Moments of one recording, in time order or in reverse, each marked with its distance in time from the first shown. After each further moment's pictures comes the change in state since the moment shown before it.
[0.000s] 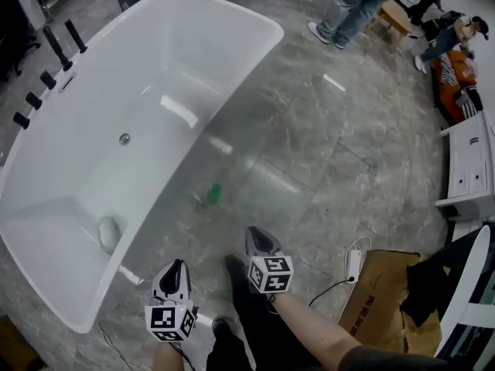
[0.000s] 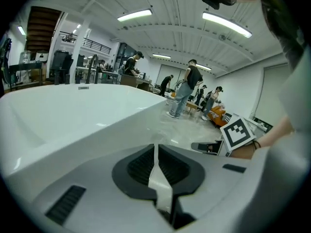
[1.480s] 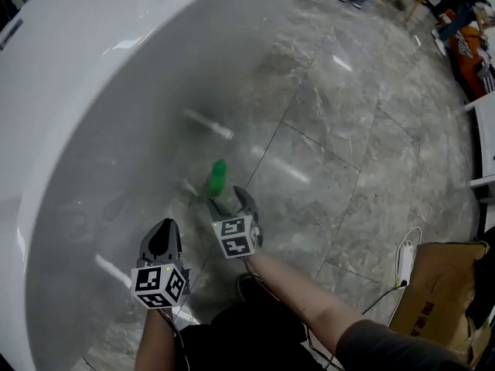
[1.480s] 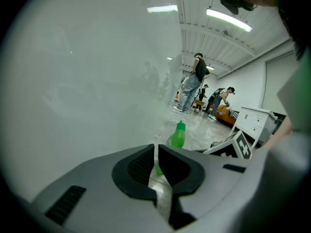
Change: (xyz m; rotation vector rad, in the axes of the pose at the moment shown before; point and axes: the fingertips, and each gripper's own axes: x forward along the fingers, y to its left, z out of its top) left arm 0.294 0.150 -0.248 -0.014 -0.074 0.005; right arm 0.370 -0.052 -0.242 -0.339 0.032 0.020
